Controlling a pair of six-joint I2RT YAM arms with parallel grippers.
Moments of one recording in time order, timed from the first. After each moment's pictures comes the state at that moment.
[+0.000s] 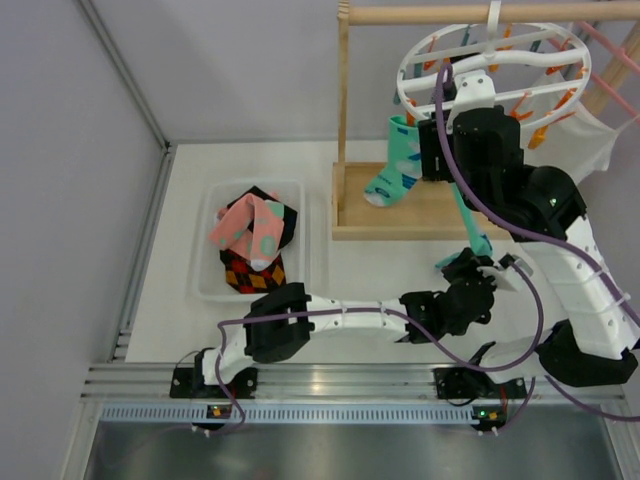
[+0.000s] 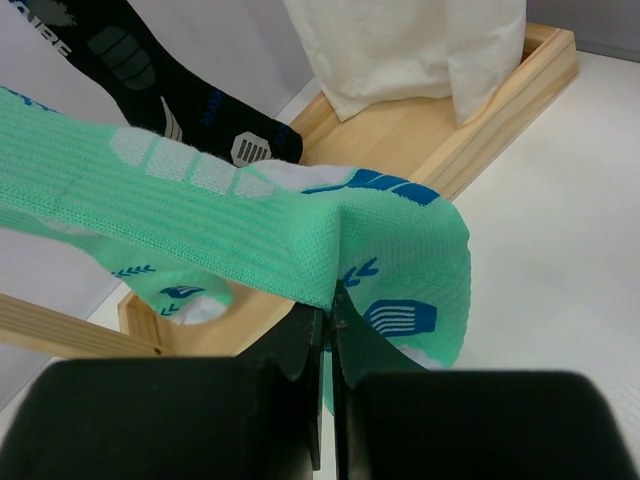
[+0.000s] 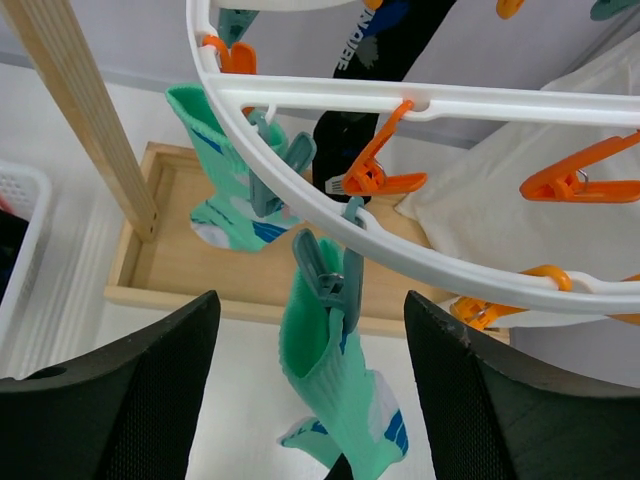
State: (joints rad) left arm -1.44 2.22 1.82 0.28 -0.90 0.44; right arm 0.76 1.35 2.01 -1.05 0.70 0.06
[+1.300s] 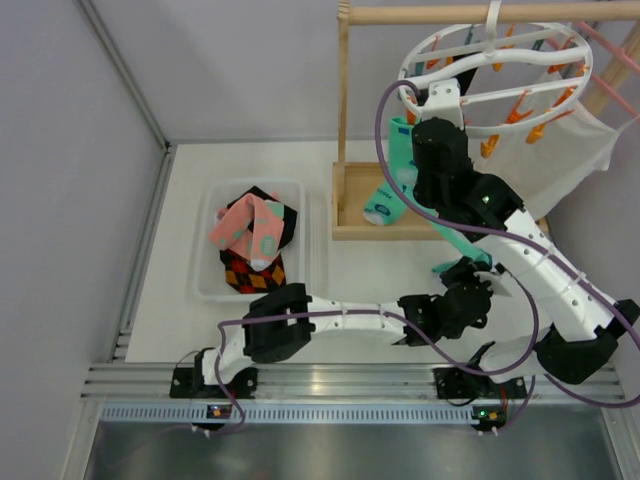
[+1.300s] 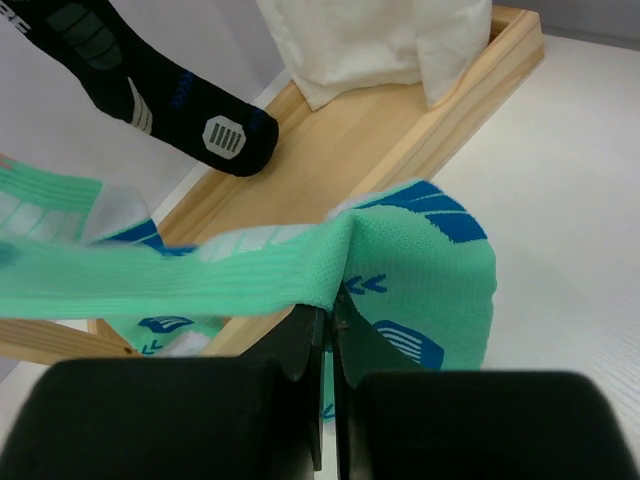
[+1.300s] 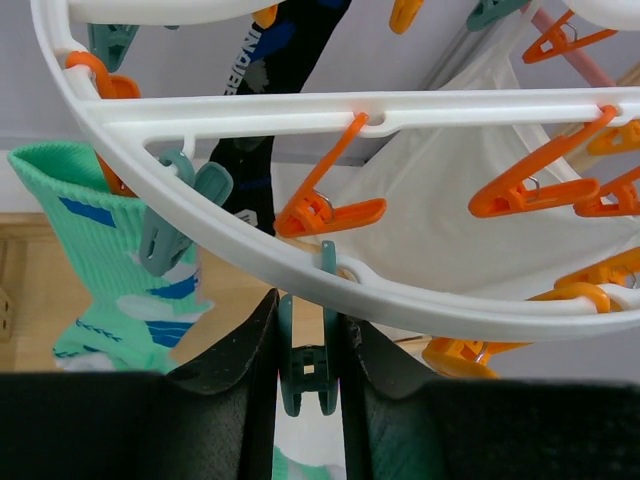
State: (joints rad) left arm -1.44 2.21 1.78 0.28 -0.87 0.39; right arm 0.76 1.37 1.70 -0.61 1.07 -0.12
